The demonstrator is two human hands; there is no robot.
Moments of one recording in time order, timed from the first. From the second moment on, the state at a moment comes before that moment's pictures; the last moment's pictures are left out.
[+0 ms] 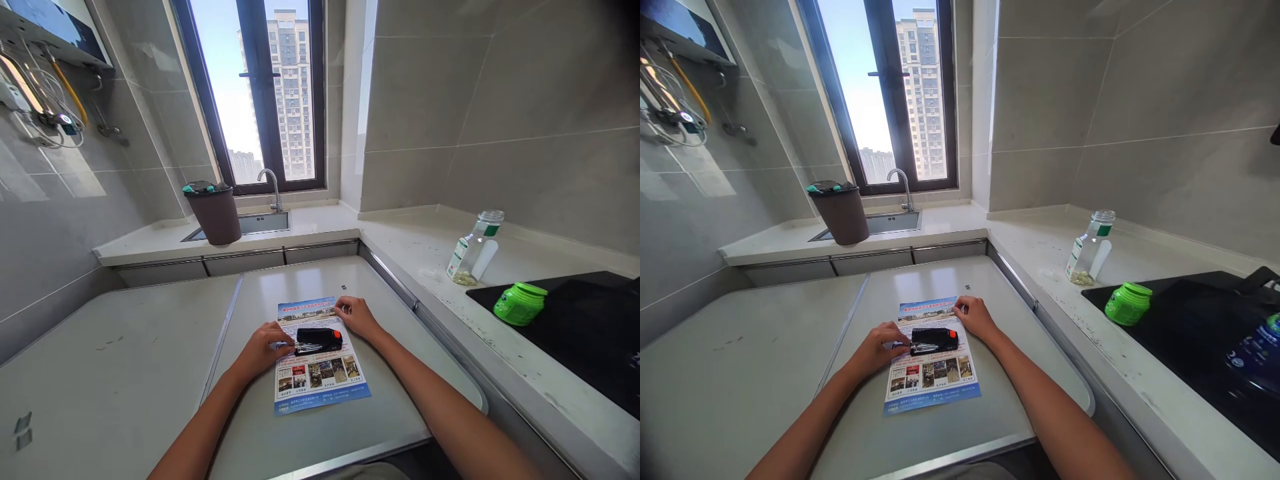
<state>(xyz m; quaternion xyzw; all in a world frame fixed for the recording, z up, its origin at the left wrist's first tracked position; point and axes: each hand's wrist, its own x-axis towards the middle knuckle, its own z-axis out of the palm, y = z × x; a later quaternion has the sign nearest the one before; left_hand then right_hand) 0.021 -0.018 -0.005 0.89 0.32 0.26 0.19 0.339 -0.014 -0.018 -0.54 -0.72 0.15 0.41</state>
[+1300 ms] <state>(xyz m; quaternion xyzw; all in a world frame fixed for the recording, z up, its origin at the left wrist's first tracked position) 0.020 0.006 -0.027 0.88 0.42 0.22 0.09 0.319 -0.022 -0.010 -0.56 -0.70 0.06 0.43</state>
